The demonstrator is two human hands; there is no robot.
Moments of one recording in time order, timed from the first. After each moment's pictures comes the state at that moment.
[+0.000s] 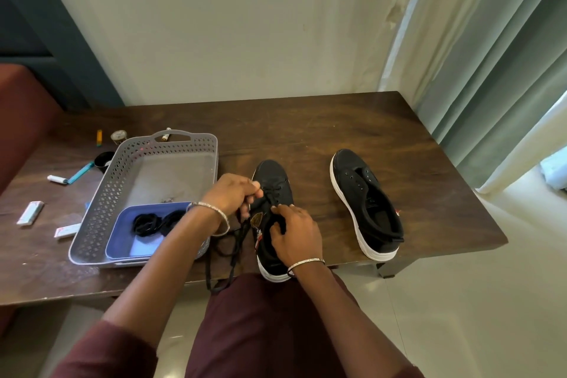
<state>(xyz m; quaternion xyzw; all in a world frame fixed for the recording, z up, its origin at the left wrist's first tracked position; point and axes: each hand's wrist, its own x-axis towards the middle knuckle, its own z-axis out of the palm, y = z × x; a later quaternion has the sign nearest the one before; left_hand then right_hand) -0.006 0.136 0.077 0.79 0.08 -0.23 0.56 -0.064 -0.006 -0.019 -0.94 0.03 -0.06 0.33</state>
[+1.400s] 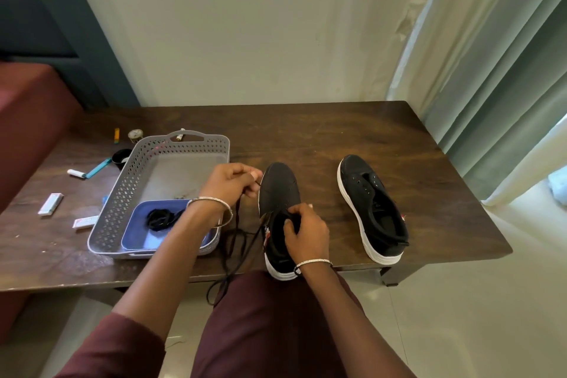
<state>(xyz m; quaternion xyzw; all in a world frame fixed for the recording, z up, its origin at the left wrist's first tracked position) -0.011 0.155 0.082 0.77 0.04 -0.10 0.63 -0.068 -0.005 -0.022 -0.91 0.08 -0.10 0.40</state>
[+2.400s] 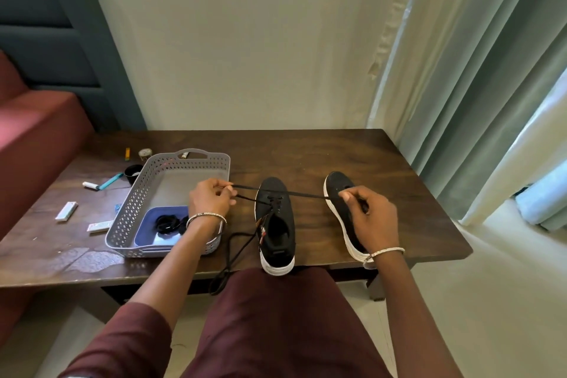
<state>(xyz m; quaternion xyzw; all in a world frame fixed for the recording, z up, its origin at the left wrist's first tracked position) -0.050 0.179 0.073 0.82 0.13 0.08 0.55 -0.132 -0.112 0.095 -0.88 0.04 -0.25 0.39</state>
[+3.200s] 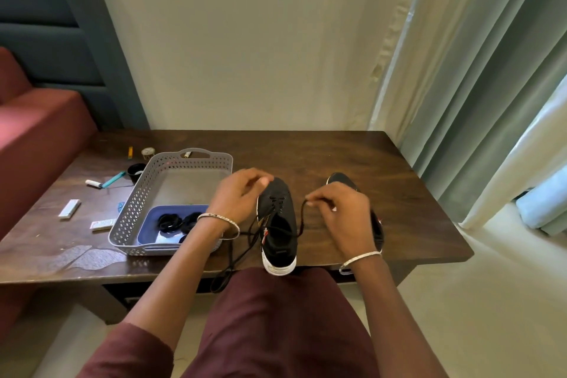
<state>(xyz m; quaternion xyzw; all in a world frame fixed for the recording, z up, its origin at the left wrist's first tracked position) -0.074 0.158 0.115 0.89 -0.14 0.04 0.42 -0.130 -0.062 0.113 -0.89 -0.10 -0.28 0.33</state>
